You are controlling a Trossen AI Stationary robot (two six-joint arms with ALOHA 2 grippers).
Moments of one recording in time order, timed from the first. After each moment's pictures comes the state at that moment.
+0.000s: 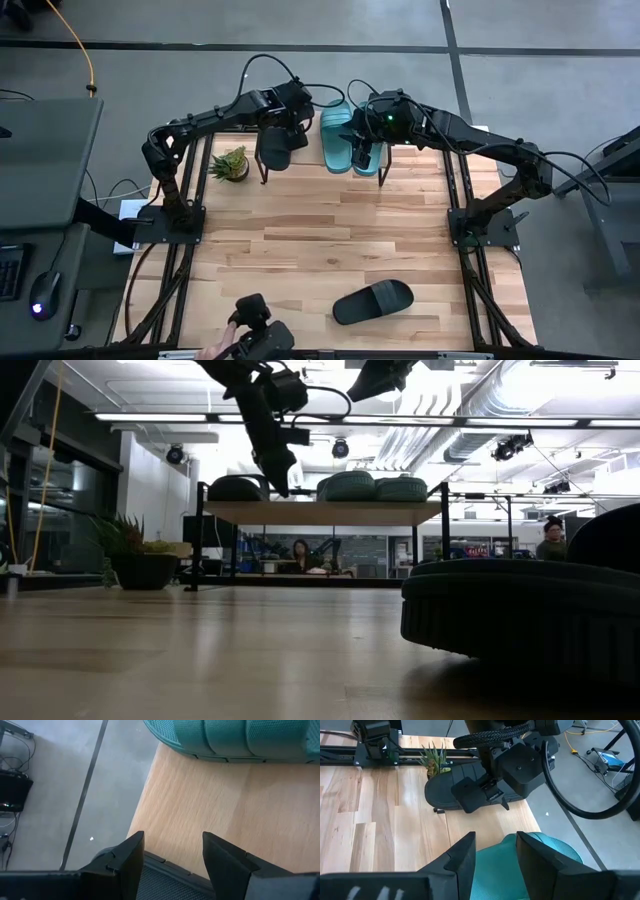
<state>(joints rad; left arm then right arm) 0.68 1.81 1.64 -0.82 -0.30 0.42 -0.30 1.47 1.56 -0.61 0.10 -0.22</state>
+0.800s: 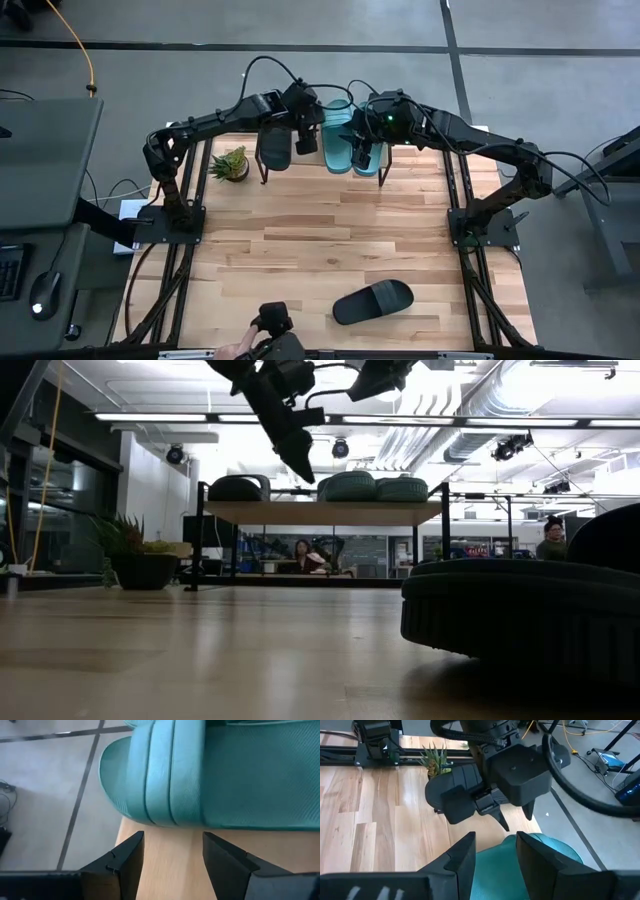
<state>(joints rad) 0.63 1.81 1.66 -0.70 -0.14 0.48 -0.30 1.47 1.56 -0.61 0.10 -0.22</state>
